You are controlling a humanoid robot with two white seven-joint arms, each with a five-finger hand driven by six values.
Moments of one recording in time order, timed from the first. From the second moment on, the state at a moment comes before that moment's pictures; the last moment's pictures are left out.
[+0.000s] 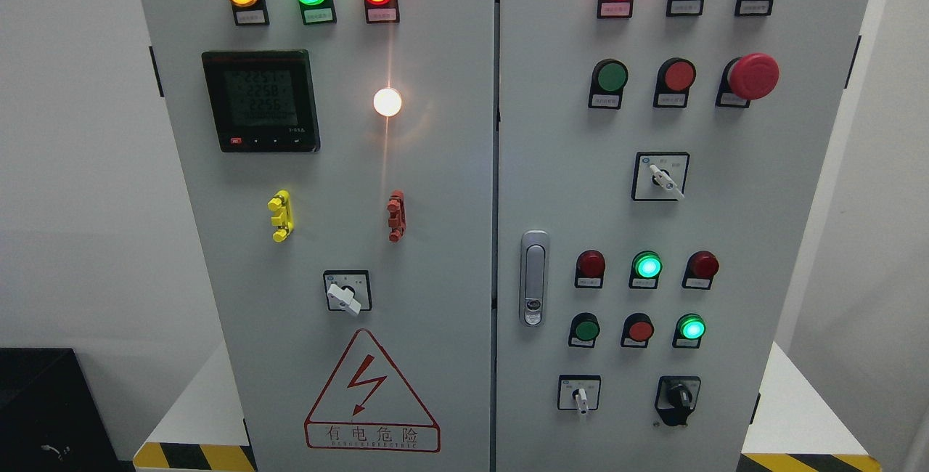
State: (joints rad) left arm 0.00 -0.10 -0.13 0.00 0.06 -0.07 -0.02; right arm 0.19 0.08 -0.11 -0.21 0.00 -0.16 0.38
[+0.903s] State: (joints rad) left arm 0.00 -0.10 -0.13 0.00 0.06 -0.07 -0.02; right arm 0.19 0.08 -0.10 -0.23 0.05 -0.19 0.37
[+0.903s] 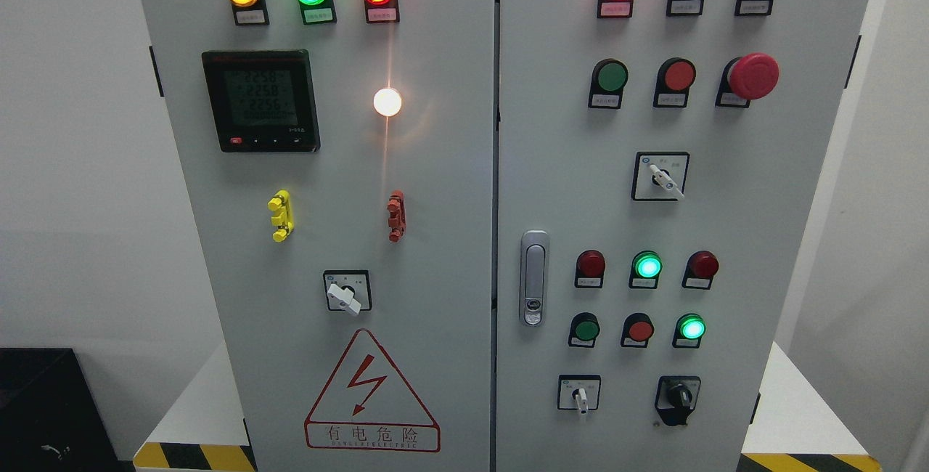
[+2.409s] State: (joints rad) left arm 0.00 -0.10 -0.13 0.00 0.06 -0.07 -0.02; right arm 0.34 0.08 -0.11 -0.84 0.73 -0.21 -0.03
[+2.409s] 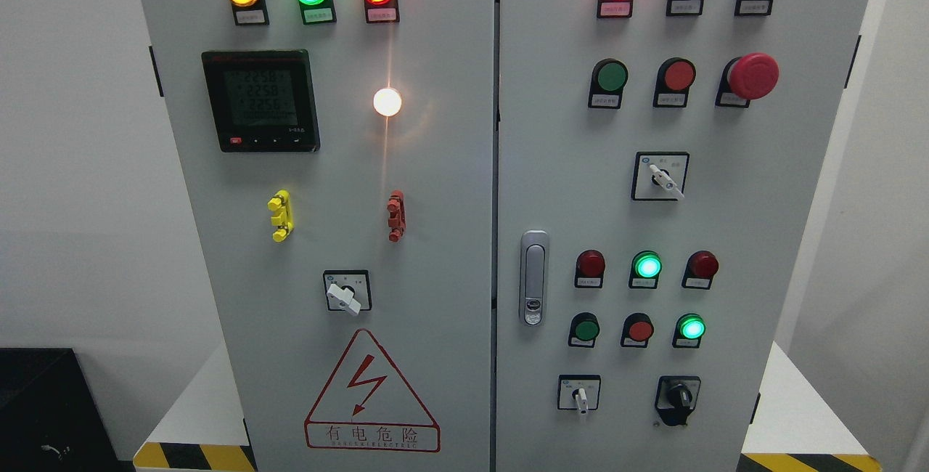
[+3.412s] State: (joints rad) left arm 0.00 -0.10 -0.13 0.00 0.06 -0.07 -0.02; right arm 0.38 0.09 -0.15 -1.45 1.01 -0.12 -0.02
